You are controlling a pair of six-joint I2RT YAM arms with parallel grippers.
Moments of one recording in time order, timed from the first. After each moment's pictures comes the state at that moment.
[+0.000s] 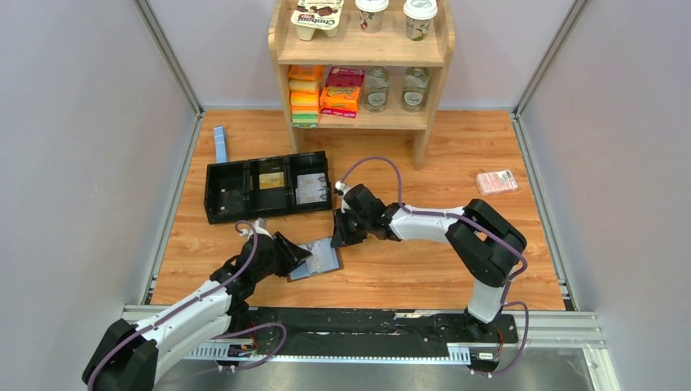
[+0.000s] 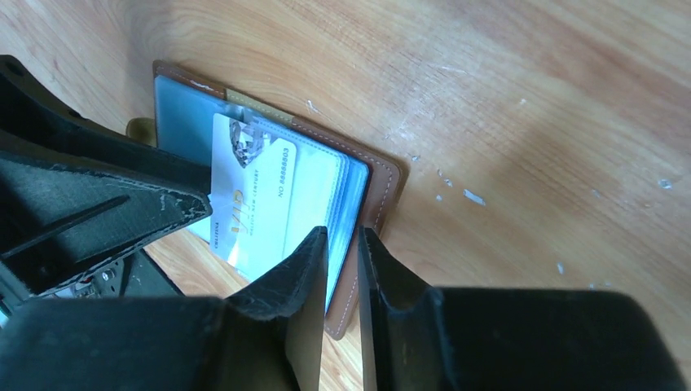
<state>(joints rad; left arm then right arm) -0.58 0.74 0.09 0.00 0.02 -1.23 0.87 1.81 0.99 -0.02 -0.27 0.59</state>
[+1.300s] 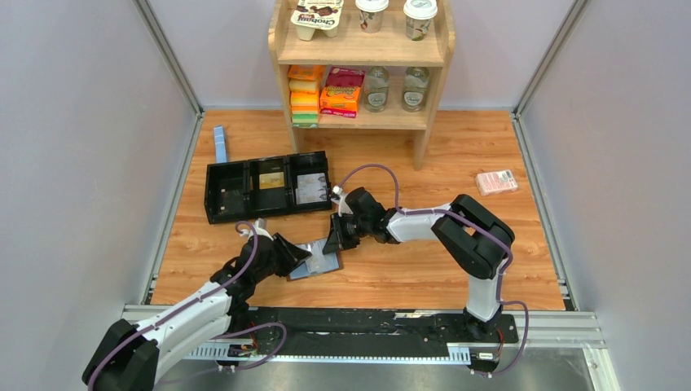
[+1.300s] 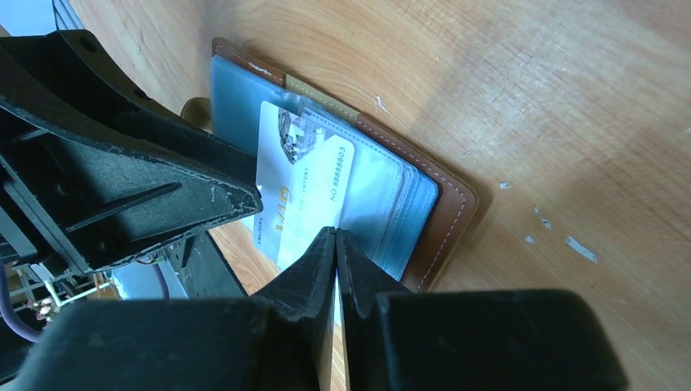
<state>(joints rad) -0.58 0.74 0.07 0.05 0.02 -1.23 0.85 1.89 0.95 0.17 -0.48 0.68</state>
